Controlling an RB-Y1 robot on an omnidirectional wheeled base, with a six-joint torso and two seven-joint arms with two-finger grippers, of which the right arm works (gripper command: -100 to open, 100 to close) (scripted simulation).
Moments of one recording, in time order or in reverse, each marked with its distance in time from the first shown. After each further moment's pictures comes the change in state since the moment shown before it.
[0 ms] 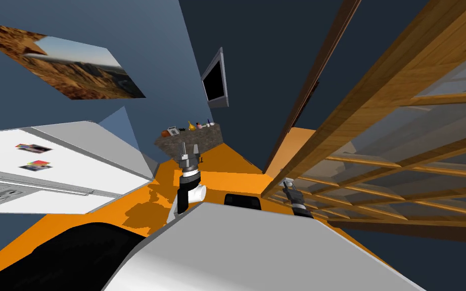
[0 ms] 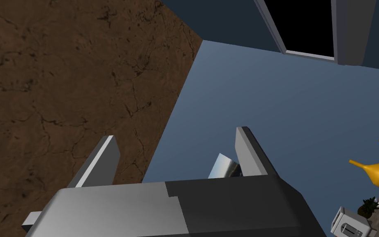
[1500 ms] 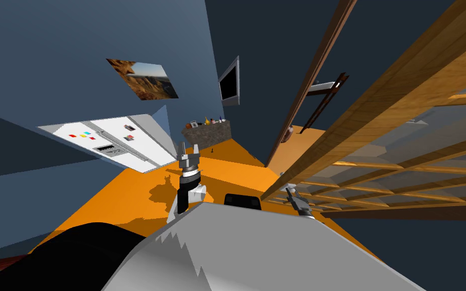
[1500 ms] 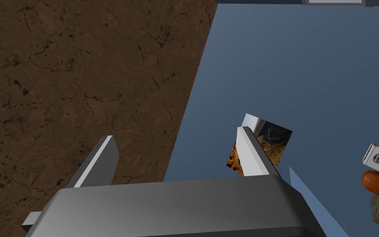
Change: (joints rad) arm 0.061 -0.089 0.079 0.064 0.070 -0.172 -0.120
